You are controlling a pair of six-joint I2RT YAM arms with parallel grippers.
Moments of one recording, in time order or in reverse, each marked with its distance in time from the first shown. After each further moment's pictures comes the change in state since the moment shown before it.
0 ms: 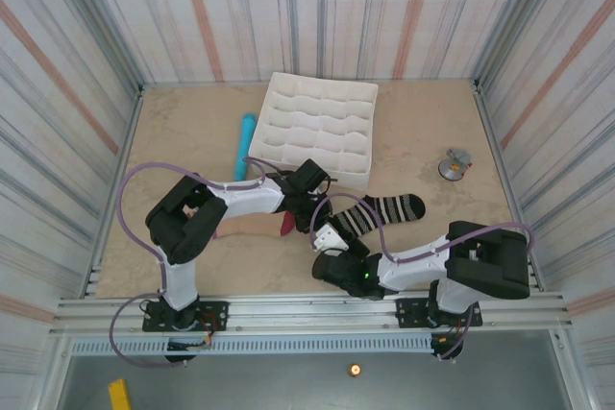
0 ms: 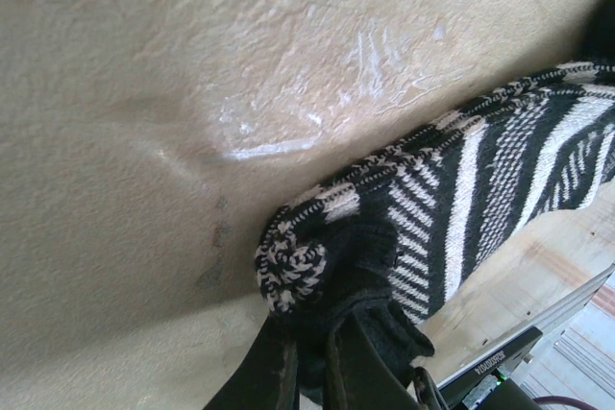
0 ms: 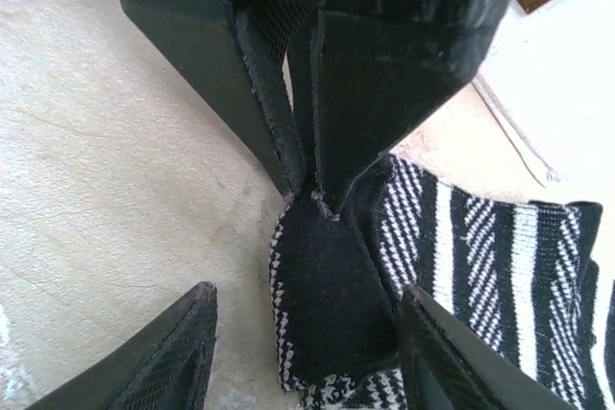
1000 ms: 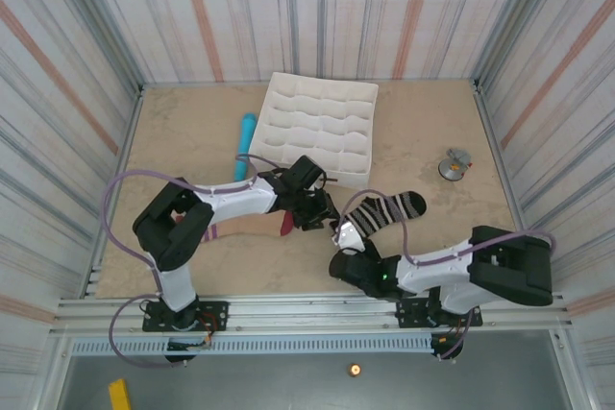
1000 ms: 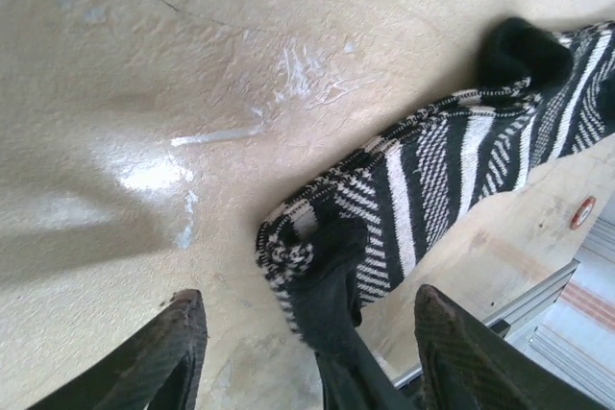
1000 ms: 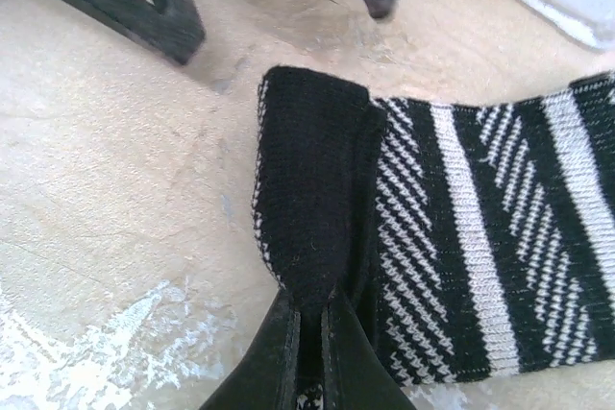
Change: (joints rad) left arm 0.011 -0.098 -0.027 0.007 -0.036 0.002; right arm -0.097 -0.234 -0.195 0.091 -0.207 0.257
